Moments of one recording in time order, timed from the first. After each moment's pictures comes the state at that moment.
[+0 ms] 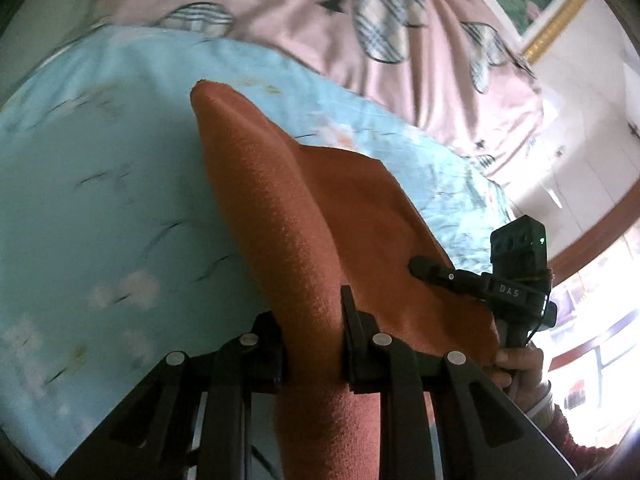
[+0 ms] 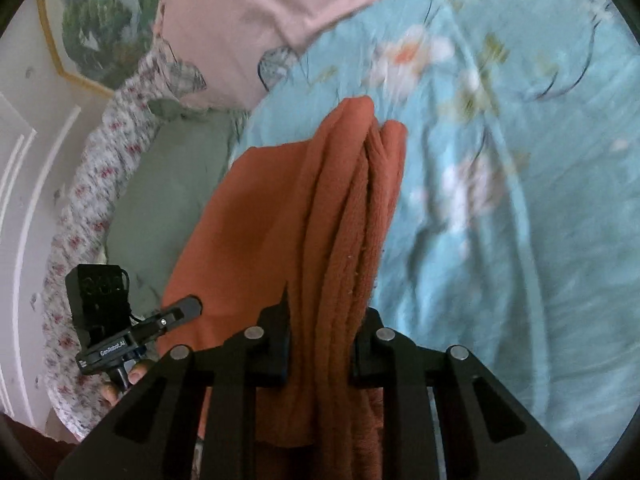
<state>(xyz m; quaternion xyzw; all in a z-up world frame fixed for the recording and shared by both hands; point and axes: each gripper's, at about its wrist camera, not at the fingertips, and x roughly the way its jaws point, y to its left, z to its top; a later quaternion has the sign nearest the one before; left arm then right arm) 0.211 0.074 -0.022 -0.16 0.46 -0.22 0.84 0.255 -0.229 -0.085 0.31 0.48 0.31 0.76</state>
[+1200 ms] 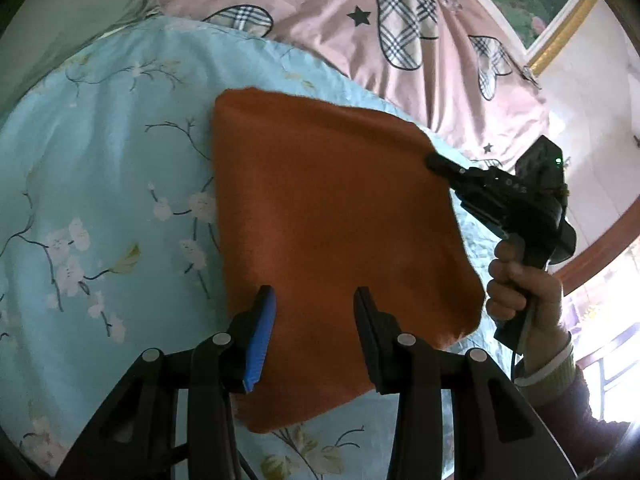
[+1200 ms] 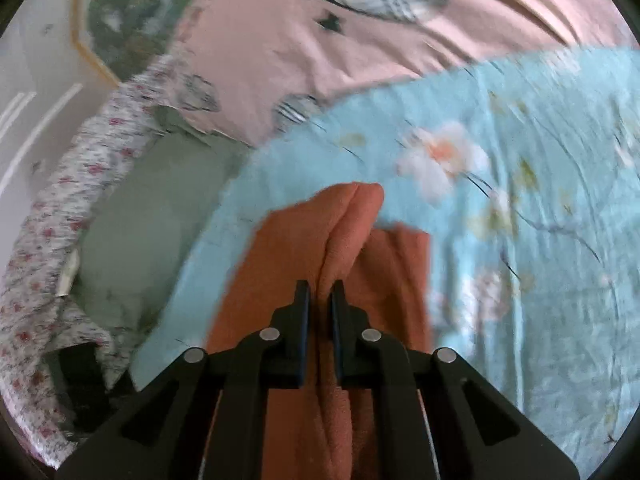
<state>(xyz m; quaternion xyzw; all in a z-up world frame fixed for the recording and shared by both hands) 0.125 0.110 -0.032 -0.17 0.45 -0.20 0.85 0.274 -0.230 -0.037 0.25 0.43 0.26 0.83</state>
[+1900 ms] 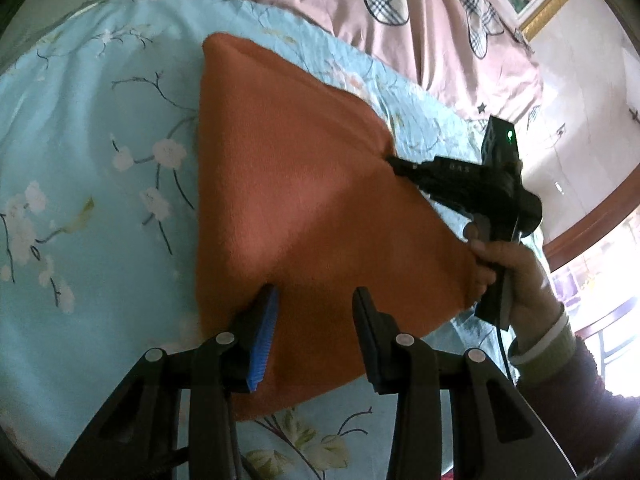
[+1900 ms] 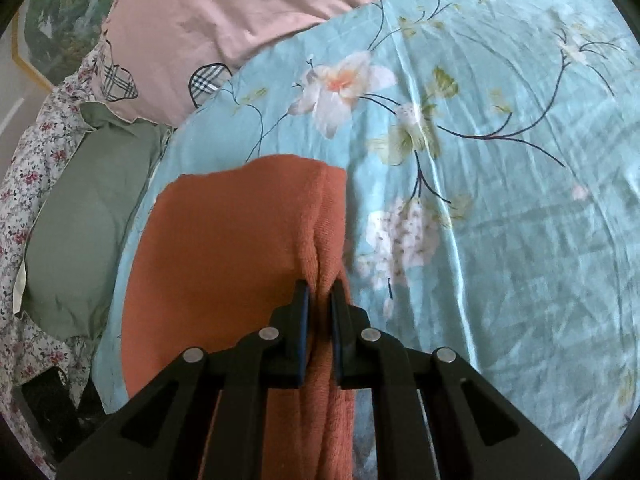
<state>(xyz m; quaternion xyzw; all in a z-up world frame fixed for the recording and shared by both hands) 0.126 0.086 -0.065 -0.14 0.49 -0.24 0.83 0.276 -0.241 -0.078 0.25 0.47 0.19 0.82</state>
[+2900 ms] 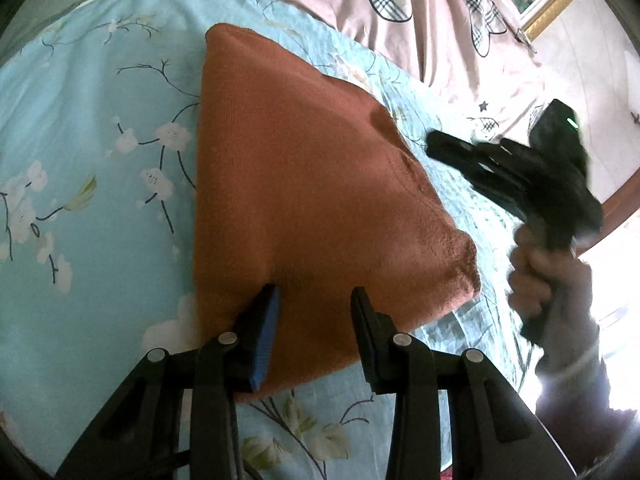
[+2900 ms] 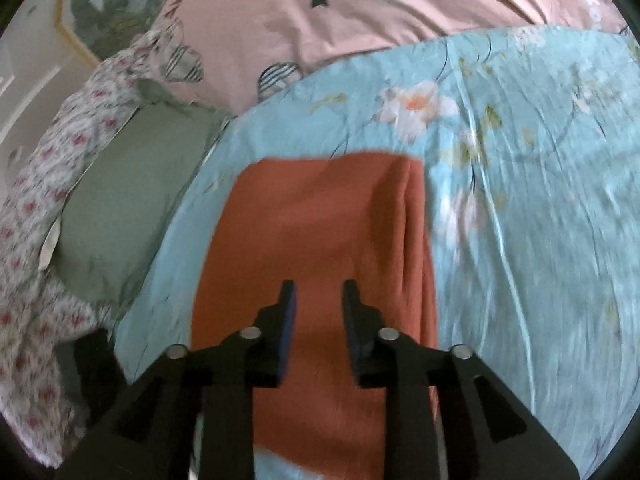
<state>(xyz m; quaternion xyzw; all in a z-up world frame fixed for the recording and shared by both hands) 0.119 0.087 -0.069 -0.15 0.49 -0.23 0.83 0.199 -0.217 -0.027 0.21 0.45 0.24 0.84</state>
